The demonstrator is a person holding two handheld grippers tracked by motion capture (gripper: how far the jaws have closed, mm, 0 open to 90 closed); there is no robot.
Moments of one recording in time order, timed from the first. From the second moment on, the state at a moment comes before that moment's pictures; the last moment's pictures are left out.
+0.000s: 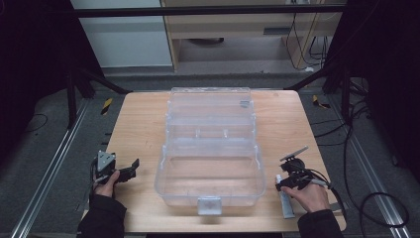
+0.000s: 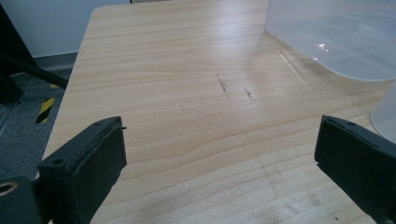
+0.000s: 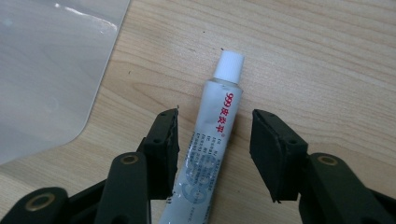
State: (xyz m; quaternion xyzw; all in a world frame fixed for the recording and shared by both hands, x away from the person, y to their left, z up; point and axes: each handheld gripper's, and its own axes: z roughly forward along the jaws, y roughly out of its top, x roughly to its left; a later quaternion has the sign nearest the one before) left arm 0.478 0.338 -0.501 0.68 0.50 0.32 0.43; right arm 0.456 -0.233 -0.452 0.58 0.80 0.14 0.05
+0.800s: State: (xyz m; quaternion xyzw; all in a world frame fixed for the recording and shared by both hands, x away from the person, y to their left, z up) left arm 0.478 0.338 -0.501 0.68 0.50 0.32 0.43; right arm 0.464 -0.224 -0.466 0.58 0.81 0.10 0.04
